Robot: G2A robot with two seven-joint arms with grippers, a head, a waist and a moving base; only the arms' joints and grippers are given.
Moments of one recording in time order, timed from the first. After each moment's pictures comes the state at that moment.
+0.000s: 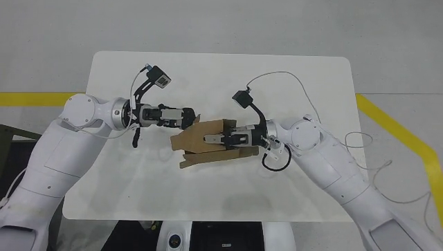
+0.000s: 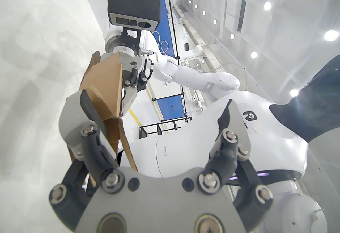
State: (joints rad) left arm 0.86 -0.84 -1.04 -1.46 -0.79 -0.33 -1.32; right arm -0.82 -1.19 0.79 -1.35 0.34 -0.61 0.97
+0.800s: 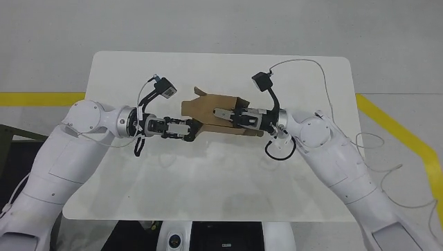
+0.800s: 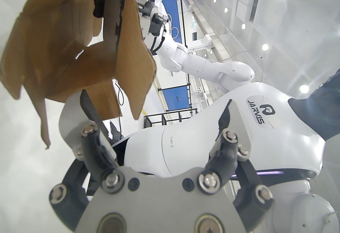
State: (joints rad) left arm 0.92 -0.85 -1.07 -1.52 -0.71 -0.31 -1.36; right arm -0.86 -1.18 0.90 -1.39 0.17 -0.63 0.75
